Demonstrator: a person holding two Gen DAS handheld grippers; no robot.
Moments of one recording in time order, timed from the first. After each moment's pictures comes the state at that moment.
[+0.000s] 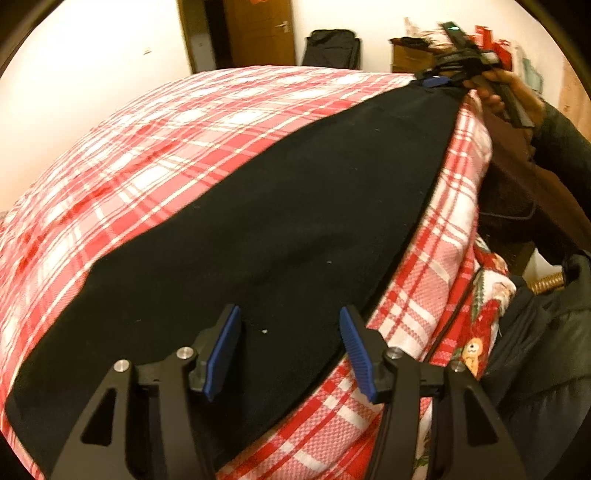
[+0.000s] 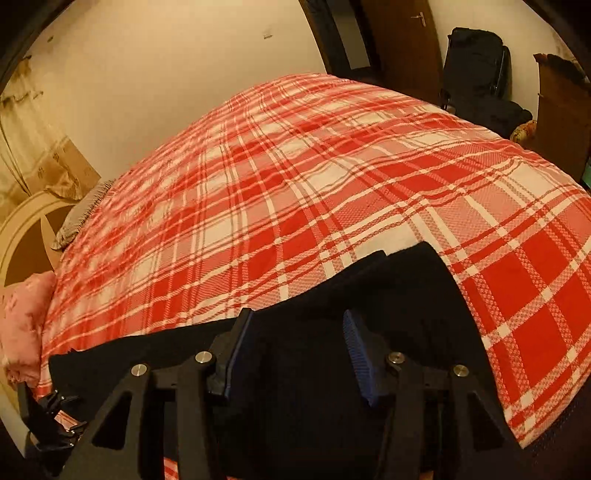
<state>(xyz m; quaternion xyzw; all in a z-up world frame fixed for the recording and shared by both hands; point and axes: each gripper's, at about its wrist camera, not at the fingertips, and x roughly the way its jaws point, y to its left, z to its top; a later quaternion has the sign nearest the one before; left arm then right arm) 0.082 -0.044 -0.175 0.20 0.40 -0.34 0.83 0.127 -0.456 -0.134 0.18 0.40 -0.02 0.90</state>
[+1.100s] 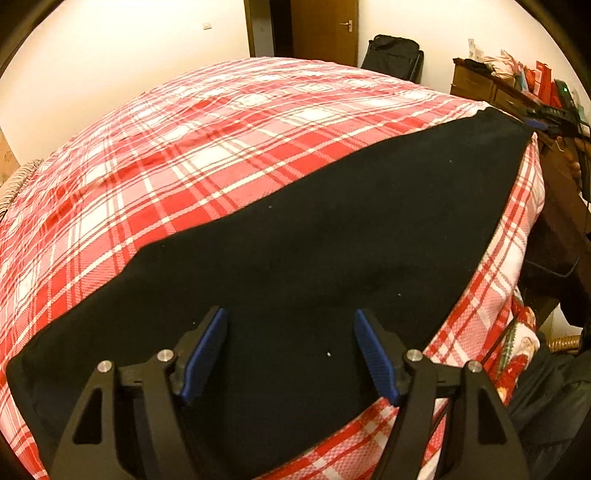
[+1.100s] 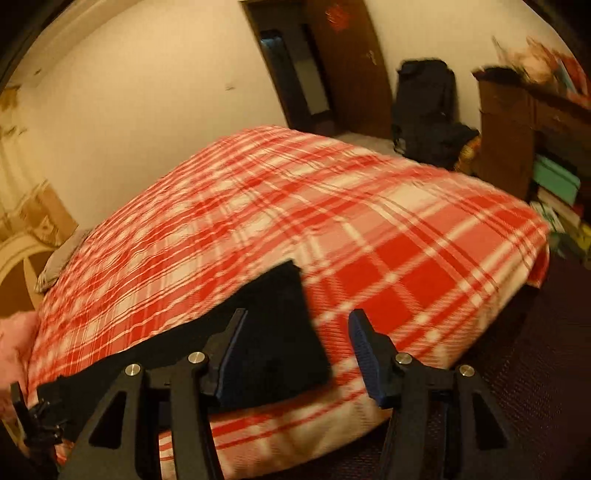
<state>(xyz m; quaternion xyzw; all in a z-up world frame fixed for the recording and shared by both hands) 0.115 -0.031 -0.177 0.15 0.43 -0.25 0.85 0.055 -0.518 -0.120 0.21 0.34 -0.10 0.91</state>
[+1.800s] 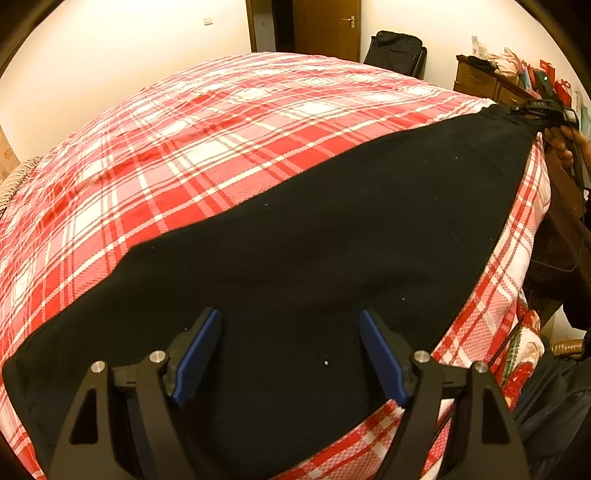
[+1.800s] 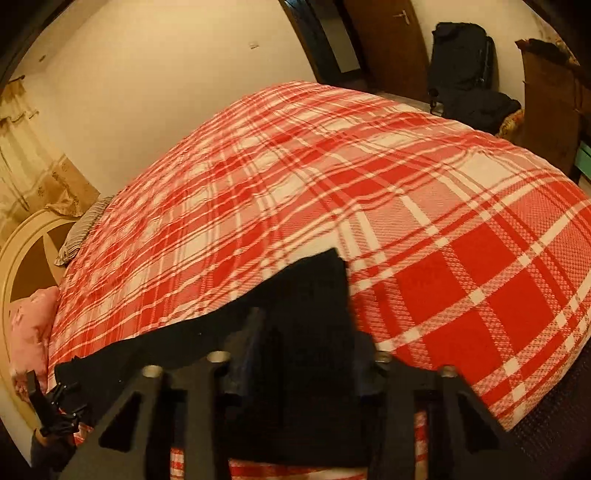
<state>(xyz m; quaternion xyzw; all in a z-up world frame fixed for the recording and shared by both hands) 0.118 -0.035 -0.182 0.15 0.44 -0.25 0.85 0.119 -0.519 -0.146 0.21 0.41 -0.03 0.89</state>
